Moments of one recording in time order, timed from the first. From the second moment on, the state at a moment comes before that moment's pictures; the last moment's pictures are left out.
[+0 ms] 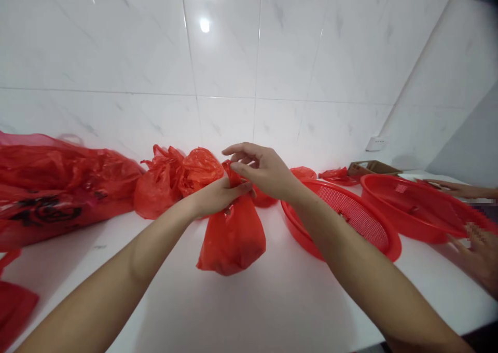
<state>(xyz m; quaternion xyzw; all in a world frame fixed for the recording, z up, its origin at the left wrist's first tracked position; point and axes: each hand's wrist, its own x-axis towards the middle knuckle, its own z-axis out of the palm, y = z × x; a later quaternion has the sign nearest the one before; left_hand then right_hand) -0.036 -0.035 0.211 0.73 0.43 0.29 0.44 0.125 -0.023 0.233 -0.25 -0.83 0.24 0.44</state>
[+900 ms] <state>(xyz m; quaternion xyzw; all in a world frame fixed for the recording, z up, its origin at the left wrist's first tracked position) -0.048 -0.032 0.136 0.81 0.42 0.39 0.11 0.129 -0.024 0.103 -0.27 -0.67 0.57 0.39</state>
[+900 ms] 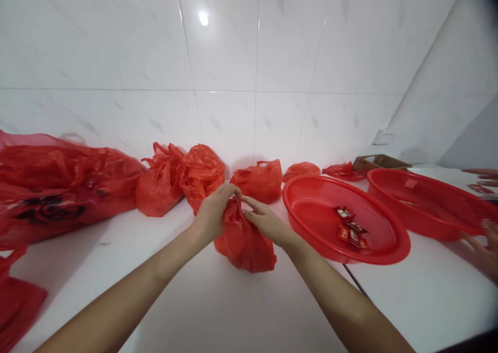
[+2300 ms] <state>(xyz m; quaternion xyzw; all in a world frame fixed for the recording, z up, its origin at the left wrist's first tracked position) -0.069 -0.013 0.004 0.70 0.69 0.17 0.13 0.137 0.004 -0.015 -0.68 -0.70 0.12 0.17</state>
